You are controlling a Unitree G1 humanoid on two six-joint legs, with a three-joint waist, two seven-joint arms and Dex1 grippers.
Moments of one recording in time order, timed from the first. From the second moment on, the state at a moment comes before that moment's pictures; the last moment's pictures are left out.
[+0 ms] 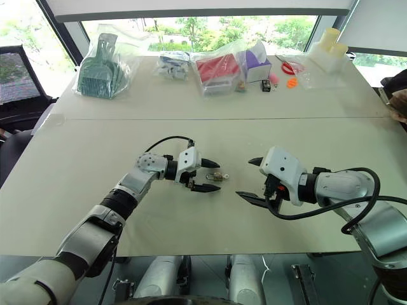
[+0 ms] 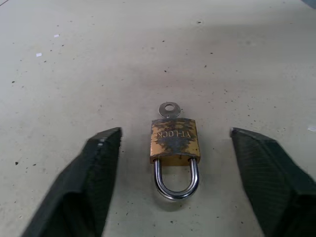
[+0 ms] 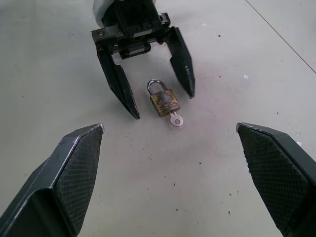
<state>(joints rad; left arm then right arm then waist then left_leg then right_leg) -0.72 0.23 -0.36 0.68 -0.09 -0.17 -1.17 -0.11 -0.95 -0.09 -0.63 0.49 0.69 0.83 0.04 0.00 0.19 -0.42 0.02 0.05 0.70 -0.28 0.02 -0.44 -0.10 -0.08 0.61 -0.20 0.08</state>
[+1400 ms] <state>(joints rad) -0.78 0.50 -0.18 0.20 -0.30 0.35 -1.37 -0.40 -0.64 0.30 -0.32 -0.29 -0.02 0.65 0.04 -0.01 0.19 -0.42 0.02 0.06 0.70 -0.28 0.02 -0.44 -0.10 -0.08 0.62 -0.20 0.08</state>
